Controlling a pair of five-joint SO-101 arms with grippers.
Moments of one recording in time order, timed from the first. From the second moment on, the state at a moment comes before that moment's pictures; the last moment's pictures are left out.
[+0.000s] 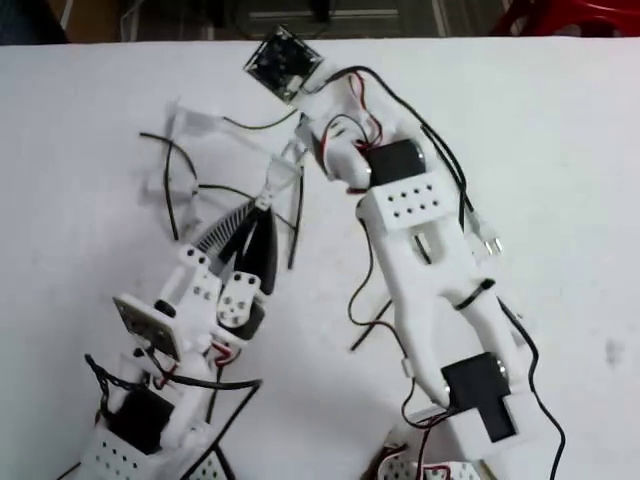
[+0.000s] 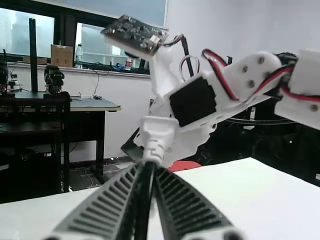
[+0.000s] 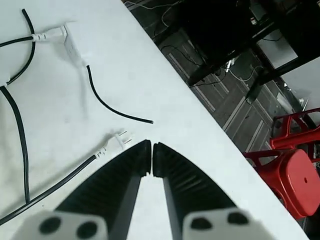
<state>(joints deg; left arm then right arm) 24.4 -103.9 88.8 14.6 4.4 -21.4 -3.3 -3.7 45.0 39.9</state>
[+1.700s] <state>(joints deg) 14.1 -104.0 81.2 13.6 11.1 -6.9 -13.3 -10.5 59.4 40.0</state>
